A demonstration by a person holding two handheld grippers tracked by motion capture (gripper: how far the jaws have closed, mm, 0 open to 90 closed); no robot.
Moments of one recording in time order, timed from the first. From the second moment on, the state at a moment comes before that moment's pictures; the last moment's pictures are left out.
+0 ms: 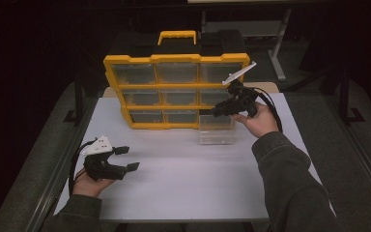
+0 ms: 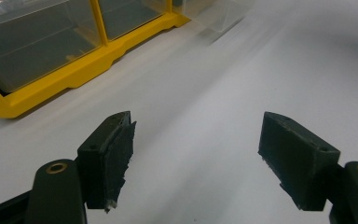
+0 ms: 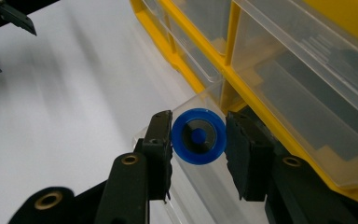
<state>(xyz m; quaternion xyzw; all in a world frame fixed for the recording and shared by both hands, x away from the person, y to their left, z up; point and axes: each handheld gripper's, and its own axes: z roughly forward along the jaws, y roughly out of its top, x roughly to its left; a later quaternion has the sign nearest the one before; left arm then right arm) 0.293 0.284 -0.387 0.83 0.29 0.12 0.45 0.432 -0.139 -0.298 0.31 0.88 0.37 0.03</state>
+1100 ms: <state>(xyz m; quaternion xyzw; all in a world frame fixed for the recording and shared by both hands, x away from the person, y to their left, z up) 0.294 0.284 -0.387 0.83 0.29 0.12 0.45 0.437 -0.141 -0.330 0.32 0.88 0.35 0.03</state>
